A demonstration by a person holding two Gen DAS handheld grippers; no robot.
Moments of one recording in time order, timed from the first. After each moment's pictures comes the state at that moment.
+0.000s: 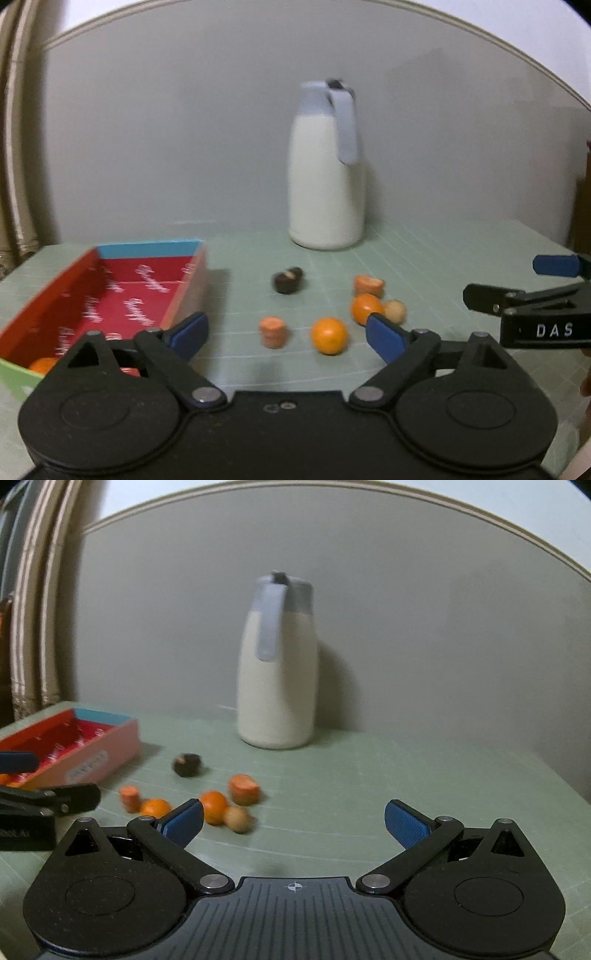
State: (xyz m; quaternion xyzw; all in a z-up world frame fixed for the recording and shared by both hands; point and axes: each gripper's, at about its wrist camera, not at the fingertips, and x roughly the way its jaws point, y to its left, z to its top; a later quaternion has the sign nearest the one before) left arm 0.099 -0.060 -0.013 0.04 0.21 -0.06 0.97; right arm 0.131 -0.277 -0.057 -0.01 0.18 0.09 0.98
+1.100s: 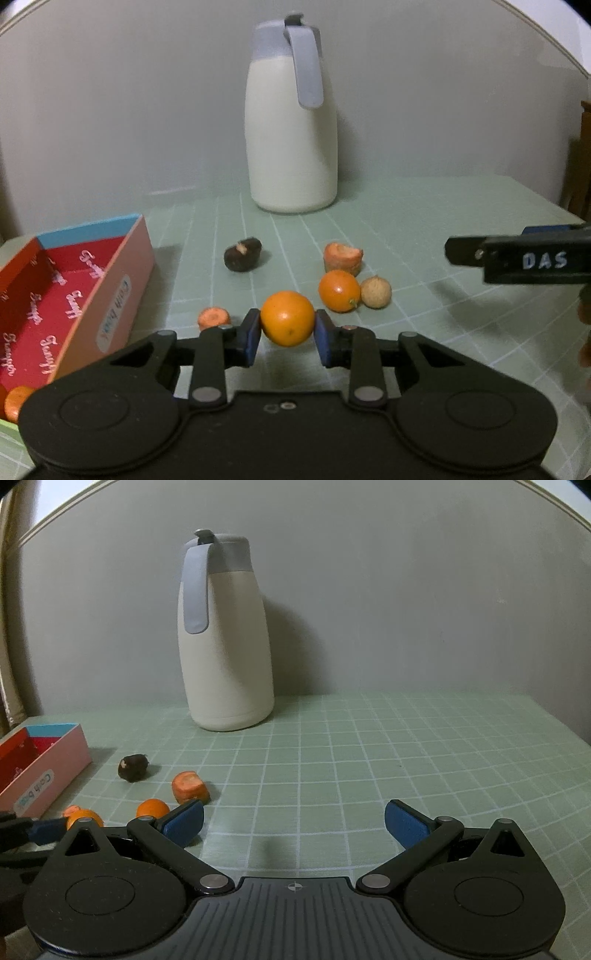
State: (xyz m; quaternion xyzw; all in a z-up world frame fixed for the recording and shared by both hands) left arm 0.141 -0.090 -0.035 0.07 0.26 -0.09 0.96; right arm 0.192 -0.299 -0.067 0.05 0.23 0.07 0.97
